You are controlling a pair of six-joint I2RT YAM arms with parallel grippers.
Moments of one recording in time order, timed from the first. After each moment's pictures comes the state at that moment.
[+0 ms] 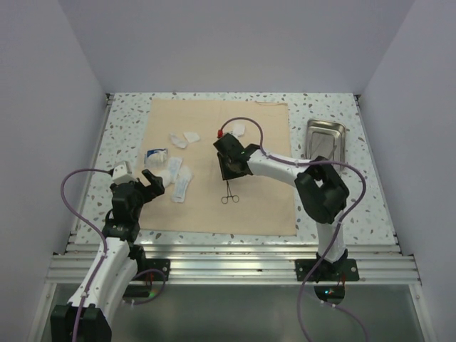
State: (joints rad) left arm -0.05 0.61 0.21 0.04 -0.11 -0.47; right arm 0.77 1.96 1.43 -0.48 0.20 0.48
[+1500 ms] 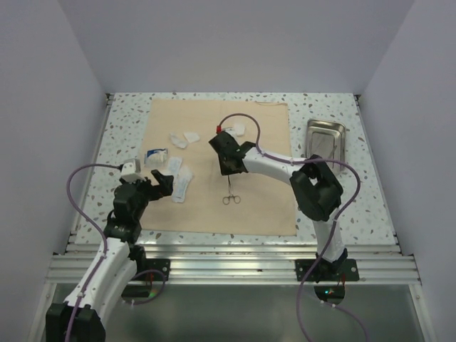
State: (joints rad) left arm -0.09 0.61 0.20 0.12 0.02 -0.43; right arm 0.80 2.06 1.53 -0.50 0.31 0.52
